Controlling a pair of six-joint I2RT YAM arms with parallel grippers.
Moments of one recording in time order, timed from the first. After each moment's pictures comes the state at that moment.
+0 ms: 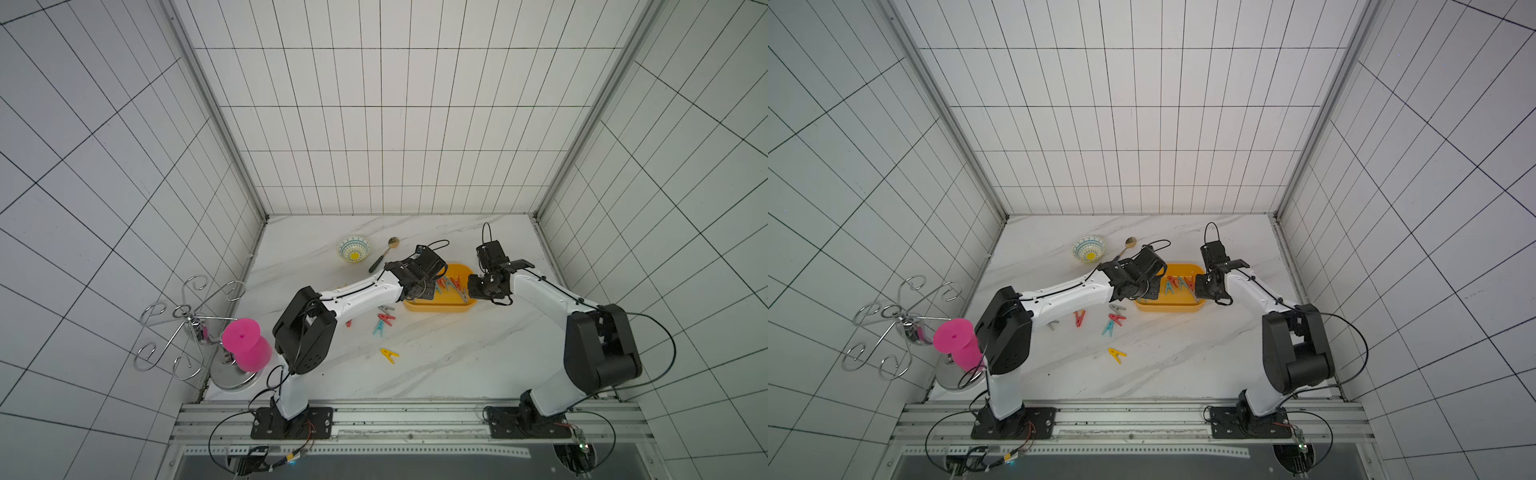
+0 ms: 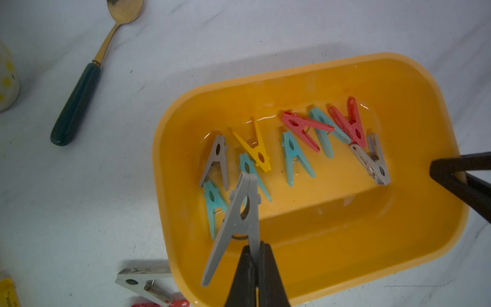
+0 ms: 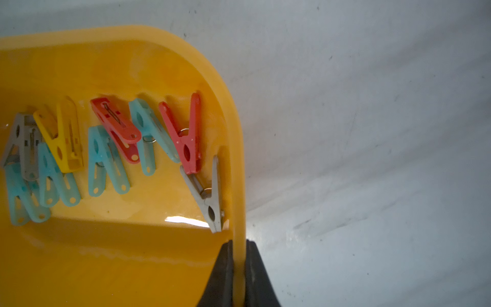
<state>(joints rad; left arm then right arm) -0.87 1.93 1.54 -0.63 -0.21 -0.59 0.37 1.55 1.03 -0.66 0.03 0.30</state>
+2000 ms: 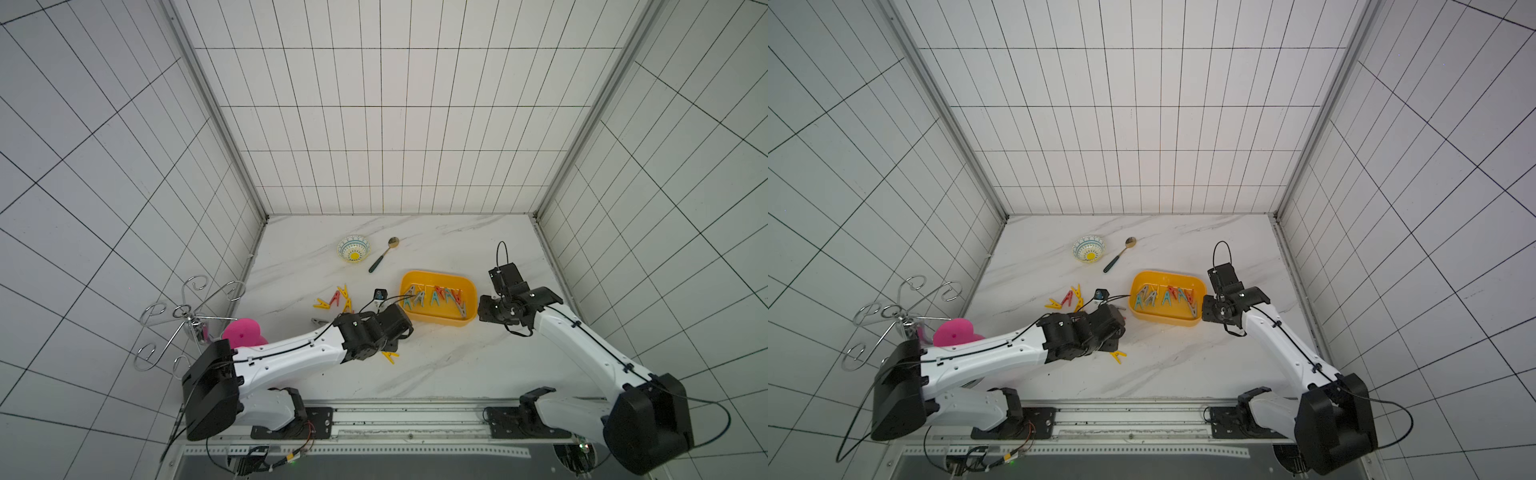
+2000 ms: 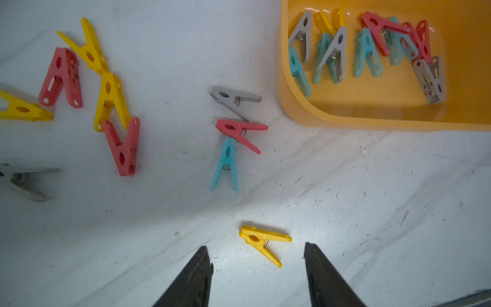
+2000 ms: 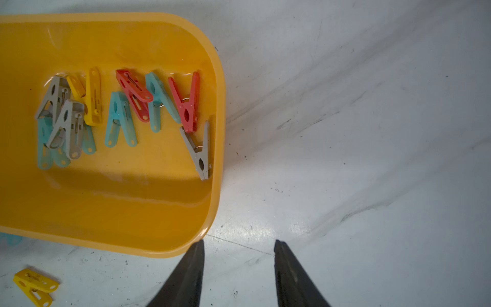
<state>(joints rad) -1.08 1.31 0.88 -0.71 -0.34 -0.92 0.44 1.20 0.84 -0.79 0.06 0.41</state>
